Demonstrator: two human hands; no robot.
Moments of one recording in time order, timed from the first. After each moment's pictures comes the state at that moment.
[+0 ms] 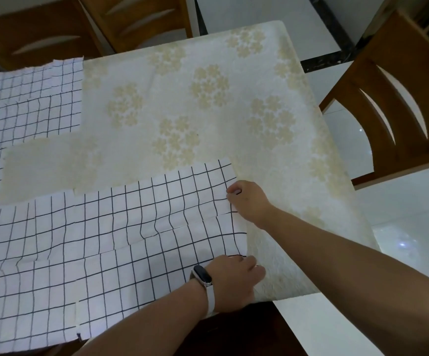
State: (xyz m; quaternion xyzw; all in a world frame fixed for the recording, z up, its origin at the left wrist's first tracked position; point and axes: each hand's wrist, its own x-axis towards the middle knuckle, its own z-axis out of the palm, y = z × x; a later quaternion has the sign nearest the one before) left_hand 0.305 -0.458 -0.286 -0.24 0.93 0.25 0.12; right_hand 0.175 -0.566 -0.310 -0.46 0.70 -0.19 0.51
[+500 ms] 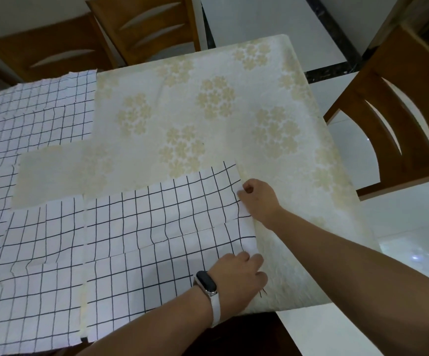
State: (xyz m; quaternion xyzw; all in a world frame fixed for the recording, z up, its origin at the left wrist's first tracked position) left_hand 0.302 -0.464 -0.262 -0.23 0.95 0.15 0.12; right_hand 0.161 -0.579 -0.312 -0.45 0.73 -0.23 0.47
